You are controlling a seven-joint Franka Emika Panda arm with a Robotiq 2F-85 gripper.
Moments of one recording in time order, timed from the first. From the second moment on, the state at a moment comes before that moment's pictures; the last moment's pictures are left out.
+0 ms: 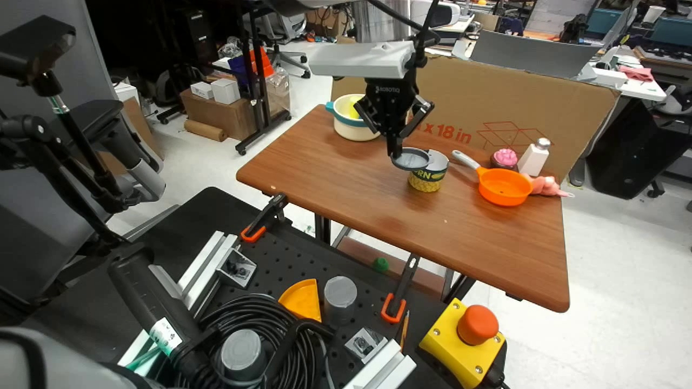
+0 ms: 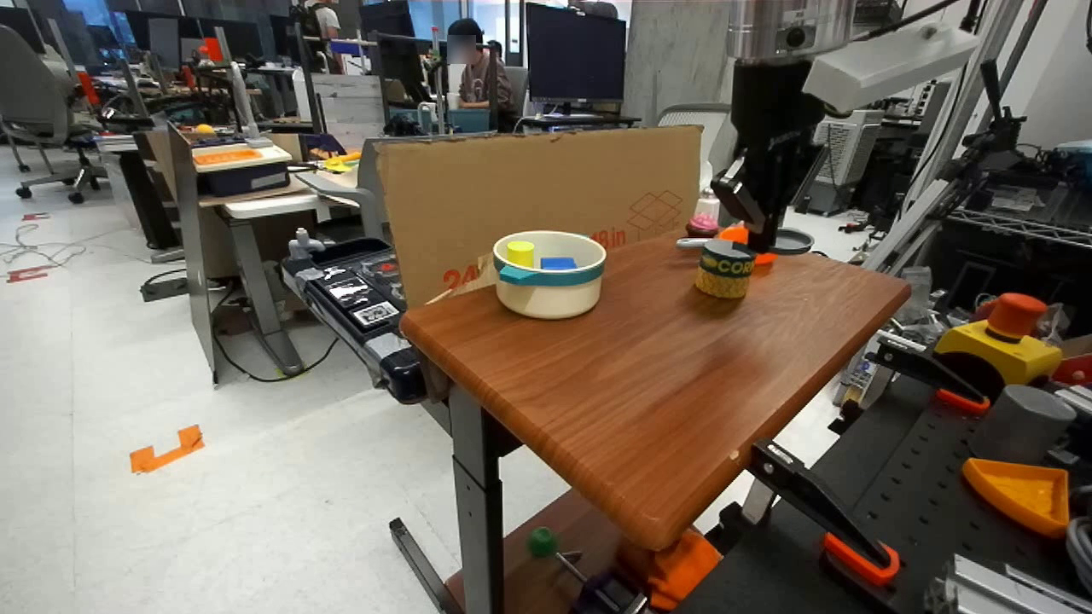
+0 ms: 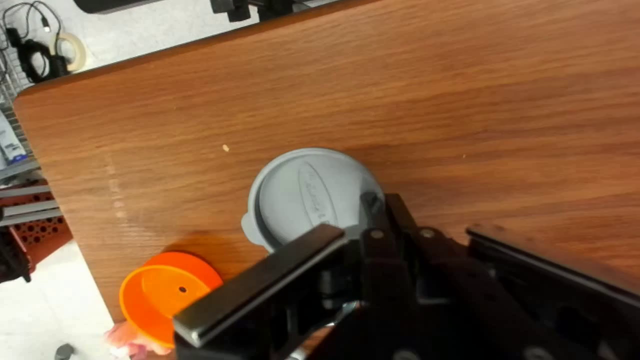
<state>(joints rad) 0.04 0.12 0.01 -2.43 -0.45 2.49 0.52</state>
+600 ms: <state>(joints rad) 0.06 0.04 0.03 -2.53 -0.43 2.53 0.37</state>
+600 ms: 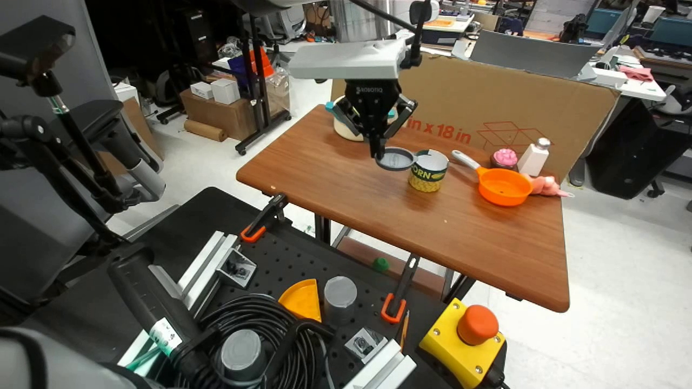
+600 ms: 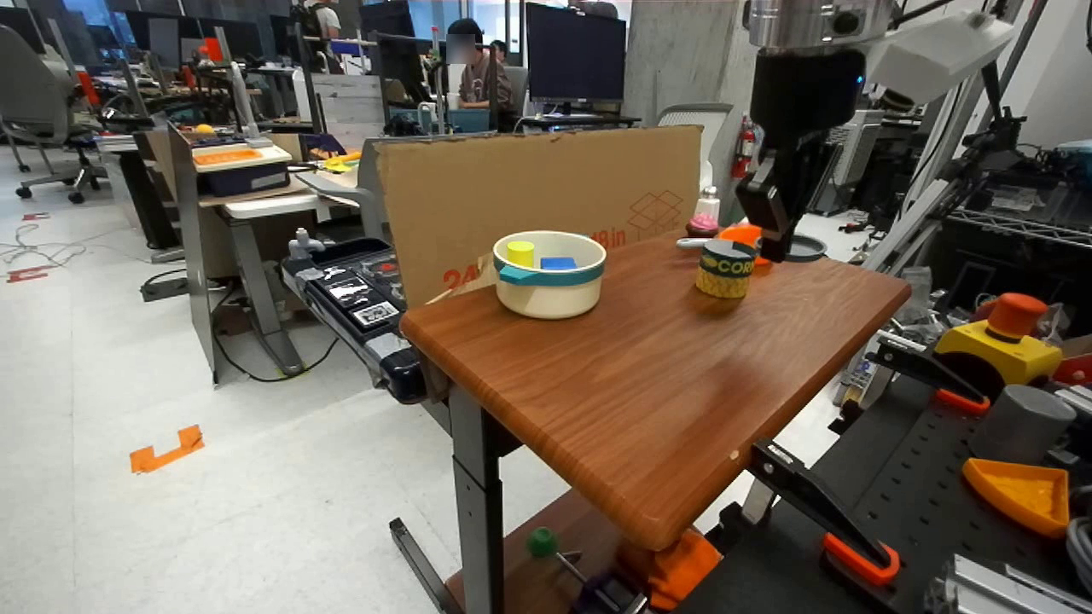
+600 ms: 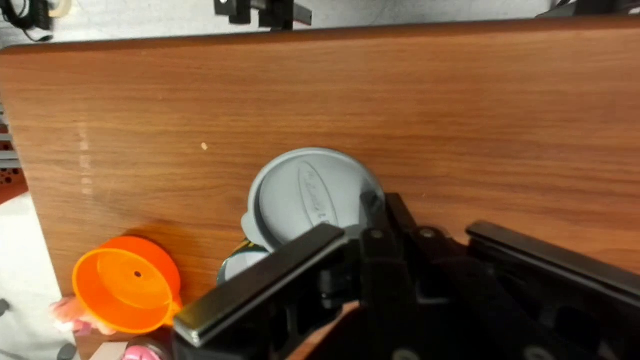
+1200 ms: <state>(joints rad) 0.08 -0.07 0.08 -2.61 -0.31 2.49 0.36</state>
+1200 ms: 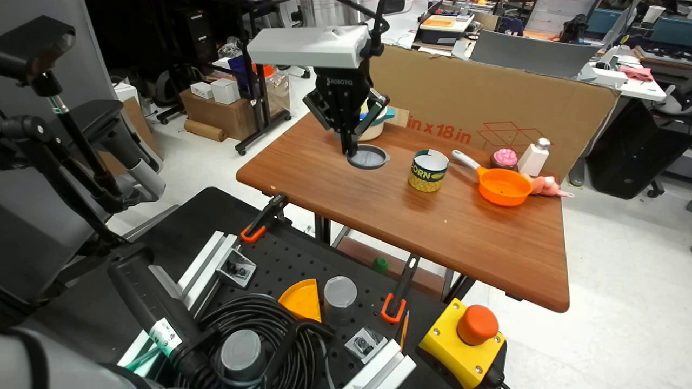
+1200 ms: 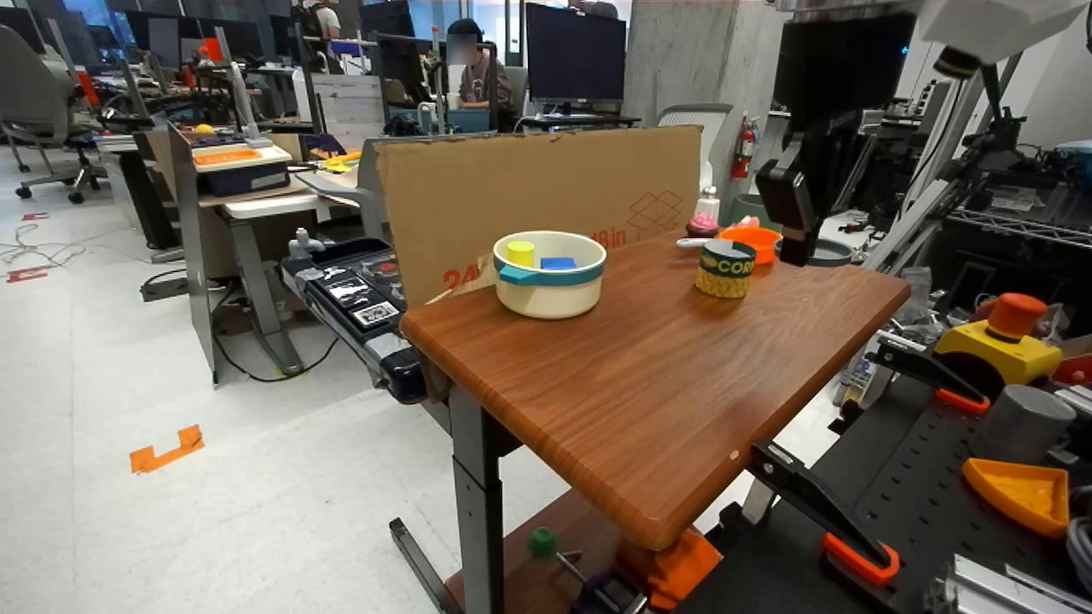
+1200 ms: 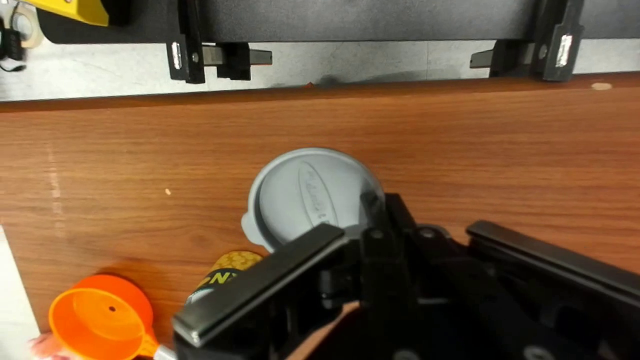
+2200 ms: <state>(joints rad) 0.08 0.14 0.06 -2.52 -0.53 2.49 0.49</state>
